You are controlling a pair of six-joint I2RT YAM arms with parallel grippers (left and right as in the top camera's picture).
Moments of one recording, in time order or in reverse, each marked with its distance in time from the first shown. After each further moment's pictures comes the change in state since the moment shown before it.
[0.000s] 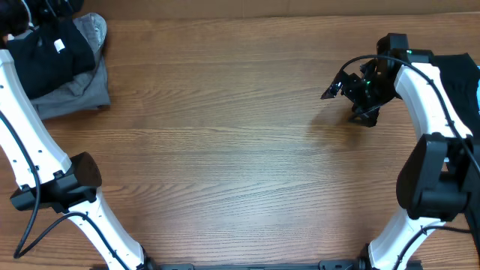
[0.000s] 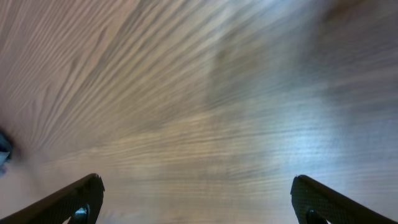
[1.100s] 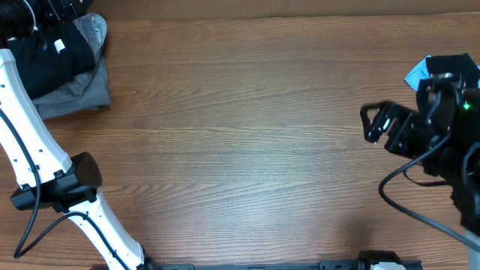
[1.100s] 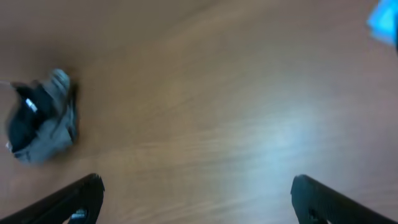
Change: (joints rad) left arm -0.003 0.000 0.000 -0.030 0.029 0.000; right arm 0.082 -0.924 -0.092 -0.016 0.203 -0.057
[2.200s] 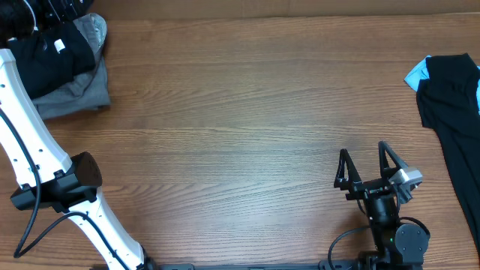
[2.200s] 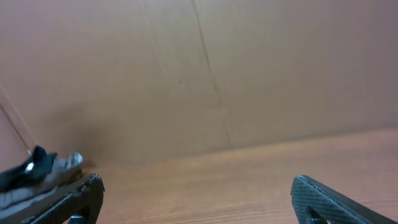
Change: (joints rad) left arm 0.000 0.000 0.000 -0.003 0.003 0.000; right arm 0.023 -1.020 -1.523 1.362 0.066 -0.054
